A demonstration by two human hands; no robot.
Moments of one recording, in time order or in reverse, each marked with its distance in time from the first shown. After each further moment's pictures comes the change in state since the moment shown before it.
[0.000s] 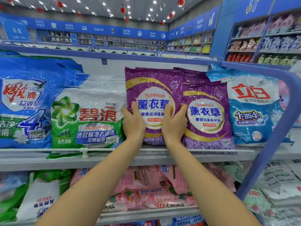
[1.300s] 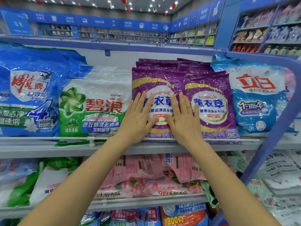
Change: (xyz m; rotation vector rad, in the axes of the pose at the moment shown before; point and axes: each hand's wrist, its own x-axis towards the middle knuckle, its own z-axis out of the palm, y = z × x) left_hand -0.012 -0.005 -0.053 1.017 -0.516 0.808; right_hand -0.004 0.017 -0.054 -0.806 -0.525 -0.517
